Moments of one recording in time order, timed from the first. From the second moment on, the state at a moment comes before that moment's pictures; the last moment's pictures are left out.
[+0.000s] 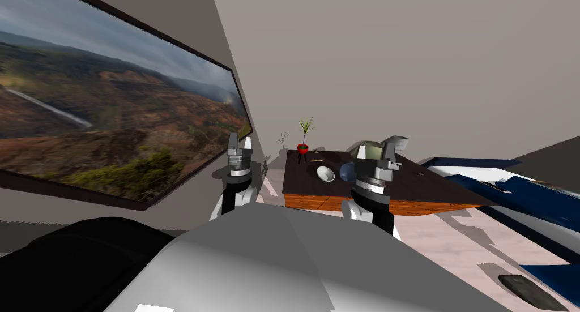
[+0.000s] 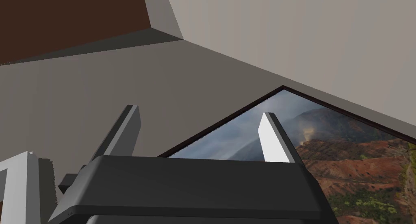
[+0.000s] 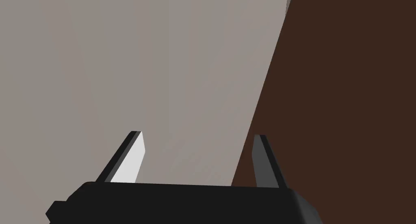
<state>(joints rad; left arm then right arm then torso) 0.47 0.04 -0.01 -2.32 -0.01 -0.64 -0.08 0.46 0.03 0.00 -2.30 0.02 -0.57 -0.11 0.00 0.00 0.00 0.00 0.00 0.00</state>
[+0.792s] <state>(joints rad) 0.47 0.04 -0.01 -2.32 -0.01 -0.64 -0.08 0.41 -0.20 0.06 -2.18 0.12 -0.53 -0.08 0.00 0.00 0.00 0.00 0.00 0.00</state>
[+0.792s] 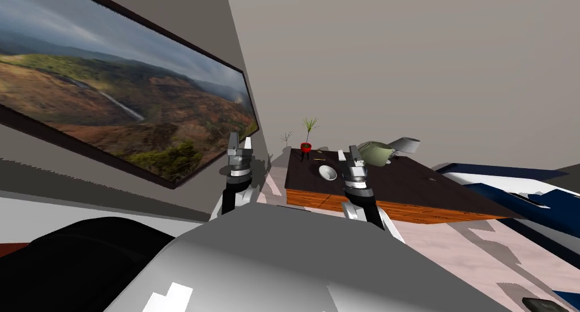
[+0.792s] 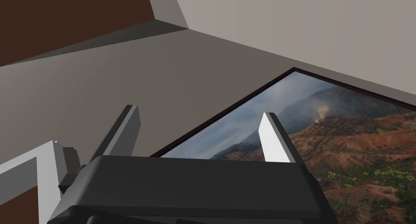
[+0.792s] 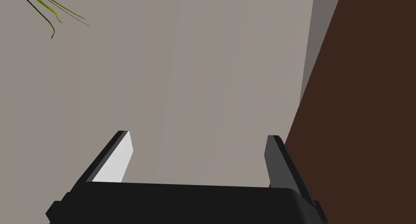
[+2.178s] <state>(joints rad) 0.47 0.04 -0.01 -2.32 -0.01 -0.64 -0.08 0.24 -0.60 0.29 -1.82 0.44 -0.40 0.06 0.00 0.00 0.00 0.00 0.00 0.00</state>
